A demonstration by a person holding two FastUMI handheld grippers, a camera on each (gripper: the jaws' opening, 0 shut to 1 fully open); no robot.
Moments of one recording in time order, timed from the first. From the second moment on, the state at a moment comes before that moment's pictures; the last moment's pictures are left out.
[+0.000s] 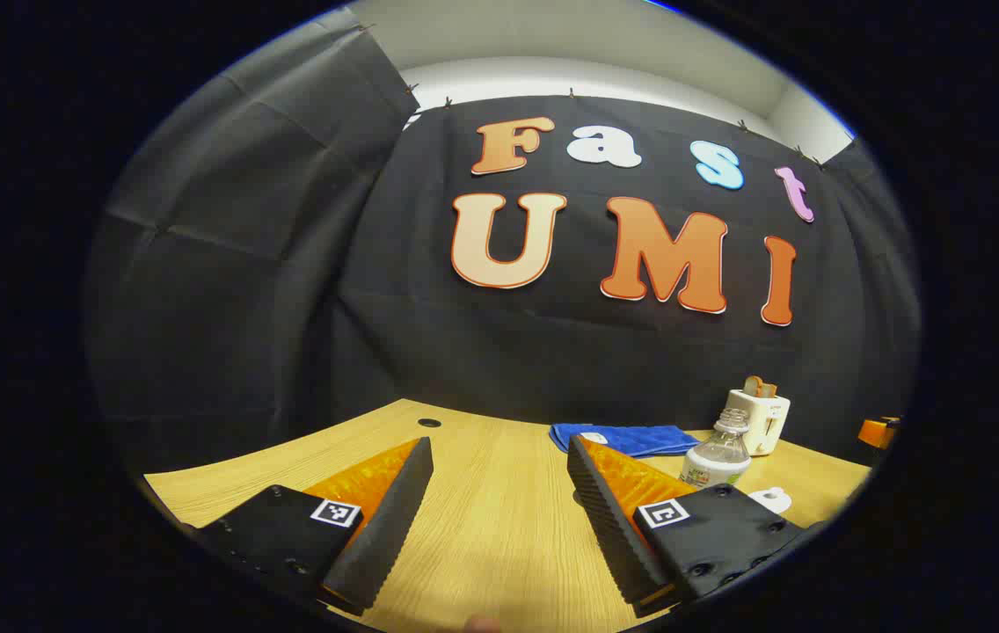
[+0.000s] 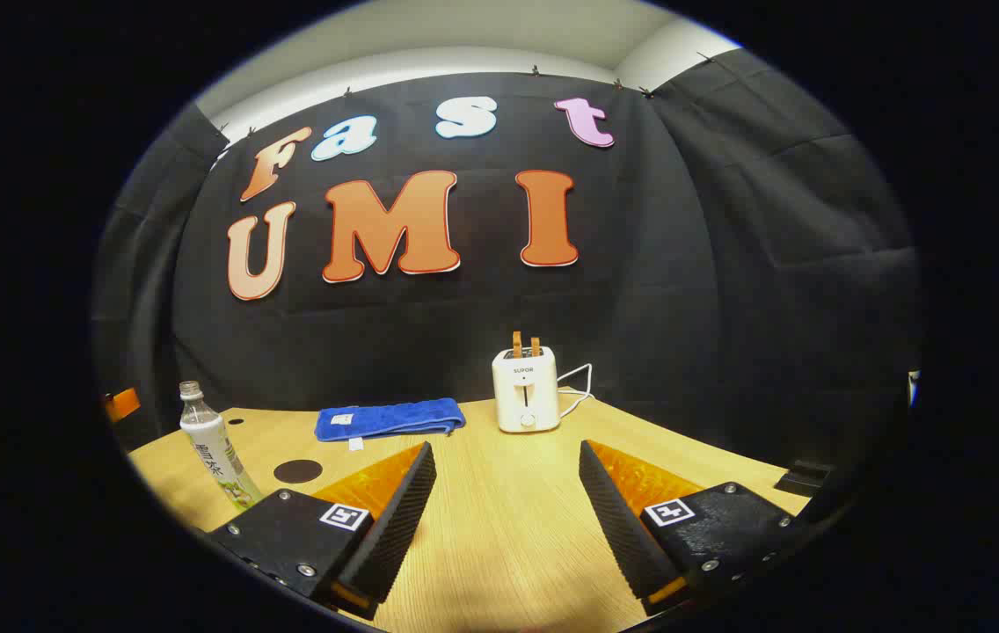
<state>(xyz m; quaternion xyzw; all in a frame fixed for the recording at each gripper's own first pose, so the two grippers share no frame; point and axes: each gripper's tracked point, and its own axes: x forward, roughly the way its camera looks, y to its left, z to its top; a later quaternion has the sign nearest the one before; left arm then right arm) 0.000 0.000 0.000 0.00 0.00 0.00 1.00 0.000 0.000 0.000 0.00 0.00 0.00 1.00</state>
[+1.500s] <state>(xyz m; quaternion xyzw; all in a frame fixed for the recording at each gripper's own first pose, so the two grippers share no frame) -0.029 -0.044 -0.029 0.04 0.04 -0.04 1.00 0.006 0.105 -0.047 -0.05 0.07 0.11 0.99</state>
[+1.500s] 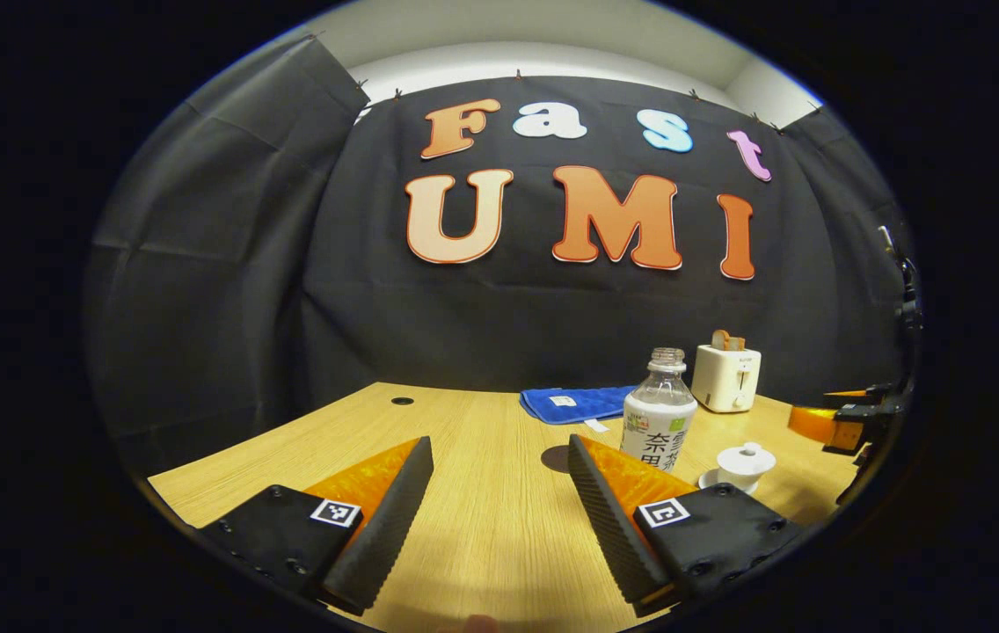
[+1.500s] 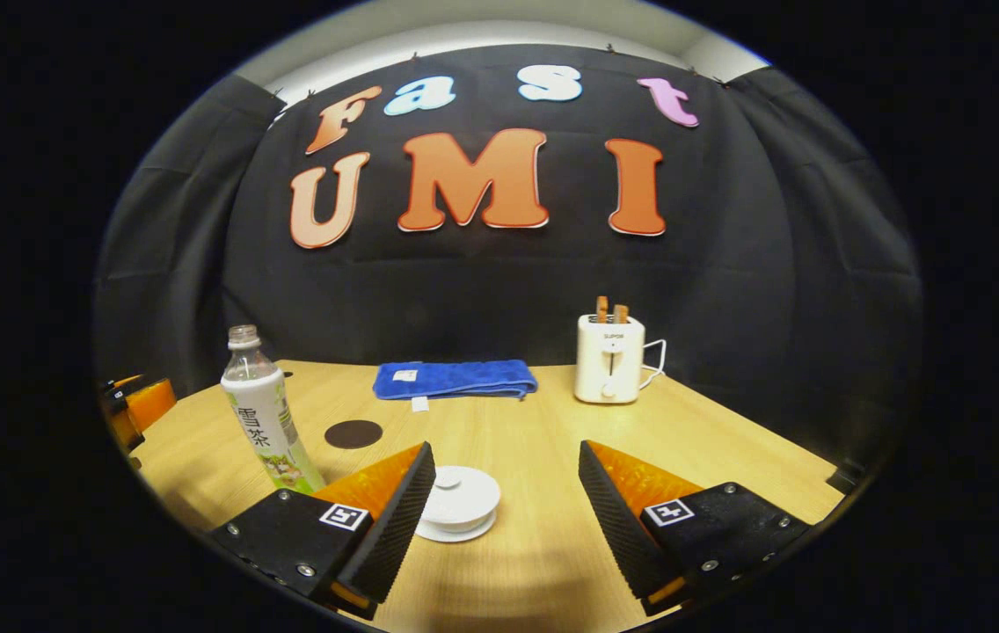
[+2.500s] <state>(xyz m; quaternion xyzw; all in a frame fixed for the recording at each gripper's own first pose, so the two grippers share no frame) -0.018 -0.034 -0.054 0.04 0.07 -0.04 1.00 0.039 0.139 -0.092 -0.09 0.17 0.12 0.97</state>
